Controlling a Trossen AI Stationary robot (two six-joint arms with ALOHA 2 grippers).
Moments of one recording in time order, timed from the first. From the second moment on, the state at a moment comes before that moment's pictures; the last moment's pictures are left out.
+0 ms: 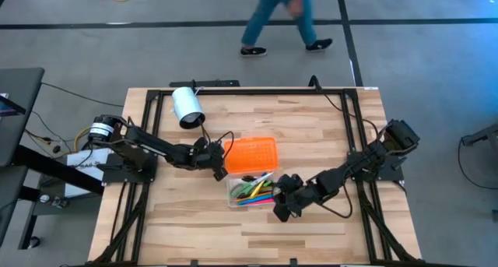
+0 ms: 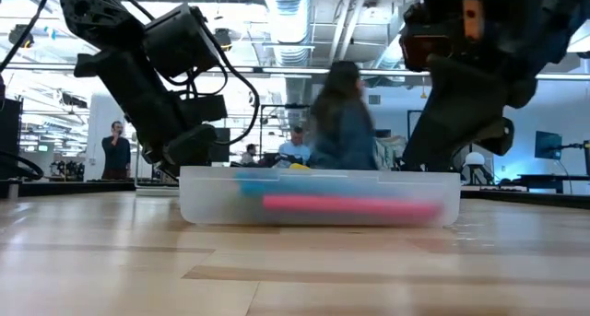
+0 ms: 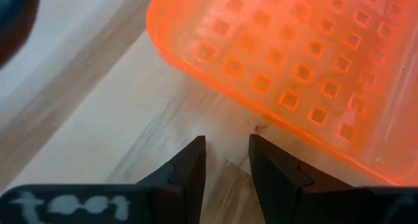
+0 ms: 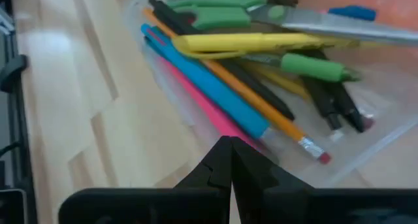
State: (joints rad) left arm -0.08 1.60 0.62 -0.02 -0.43 -0.55; right arm 0.50 1.67 0.83 -0.05 0.32 0.99
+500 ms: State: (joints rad) left arm -0.06 1.60 0.59 0.03 -0.42 -0.57; right arm 0.59 1.67 0.83 0.01 0.34 0.93
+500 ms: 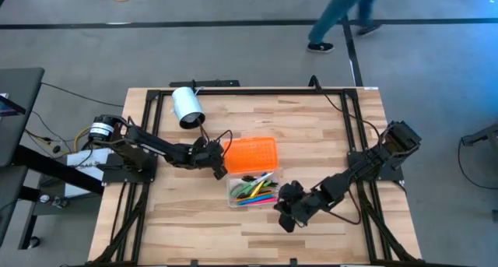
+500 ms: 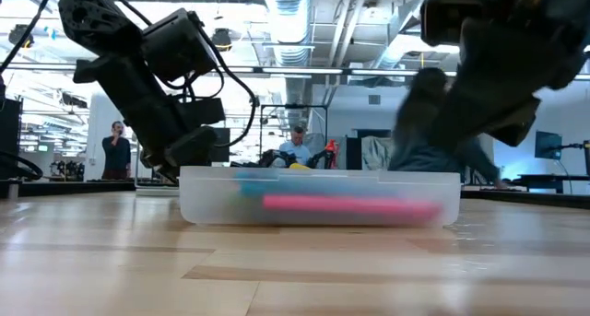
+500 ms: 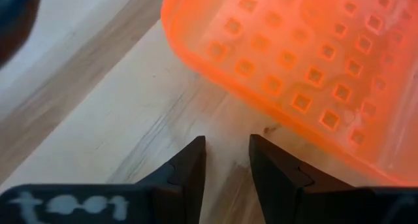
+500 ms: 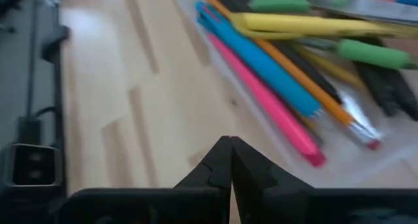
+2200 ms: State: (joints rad) left arm -0.06 1.61 0.58 0.19 -0.26 -0.48; right arm 0.61 1.80 0.86 -0.25 0.43 1.14
